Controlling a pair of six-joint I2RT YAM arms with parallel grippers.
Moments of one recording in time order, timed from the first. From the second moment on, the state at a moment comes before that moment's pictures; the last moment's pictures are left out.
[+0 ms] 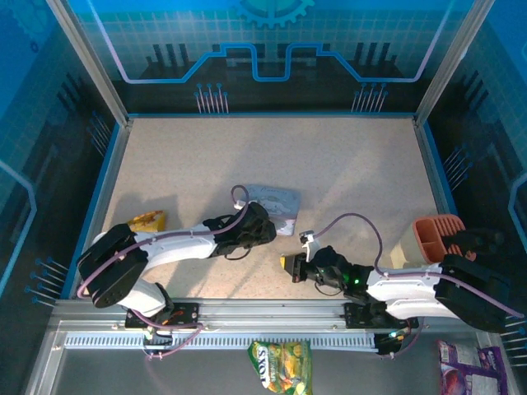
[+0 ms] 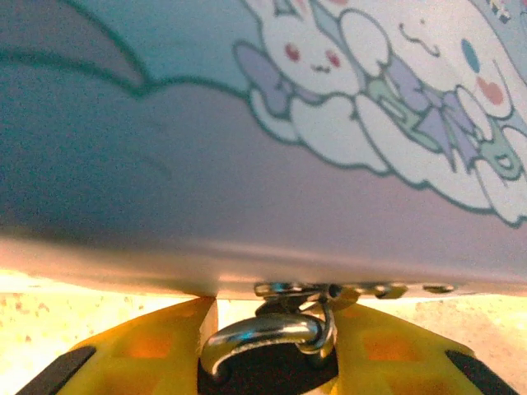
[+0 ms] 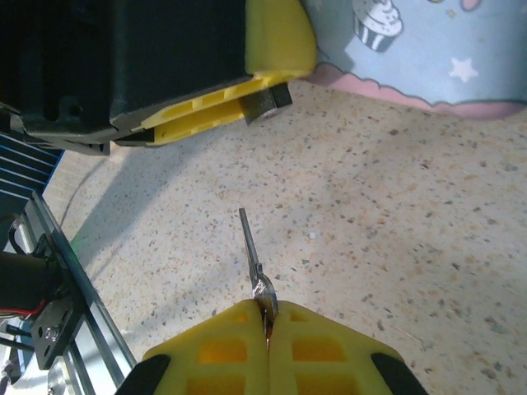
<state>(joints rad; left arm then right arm) -0.86 1.48 0.74 -0.13 -0.07 -1.06 1.09 1.14 0.14 0.53 0.10 0.83</state>
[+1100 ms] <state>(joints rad) -0.85 1.34 0.59 0.04 0.08 -1.35 1.17 1.28 0.12 0.76 0.23 0.77</state>
